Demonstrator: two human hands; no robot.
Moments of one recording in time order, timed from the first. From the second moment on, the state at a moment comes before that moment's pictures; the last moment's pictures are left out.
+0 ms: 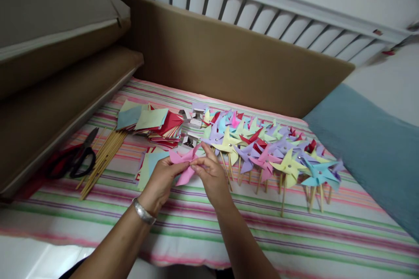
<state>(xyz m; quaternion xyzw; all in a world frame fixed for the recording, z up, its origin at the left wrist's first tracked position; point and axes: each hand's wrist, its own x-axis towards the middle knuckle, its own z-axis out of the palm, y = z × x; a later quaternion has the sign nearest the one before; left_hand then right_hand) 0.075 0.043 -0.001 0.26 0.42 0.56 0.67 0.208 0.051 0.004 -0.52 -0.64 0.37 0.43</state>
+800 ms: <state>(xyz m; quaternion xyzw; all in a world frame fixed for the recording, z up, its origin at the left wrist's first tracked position) 0.074 0.043 -0.002 0.28 0.43 0.56 0.64 0.208 0.052 0.002 -0.50 -0.65 0.37 0.43</state>
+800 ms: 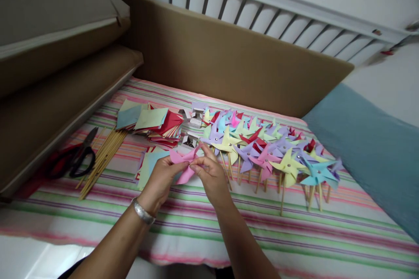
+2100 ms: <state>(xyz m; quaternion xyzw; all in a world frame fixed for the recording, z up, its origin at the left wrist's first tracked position) 0.076 0.041 0.002 0.32 0.40 0.53 0.67 0.208 0.053 0.003 -0.51 -0.49 0.51 0.49</state>
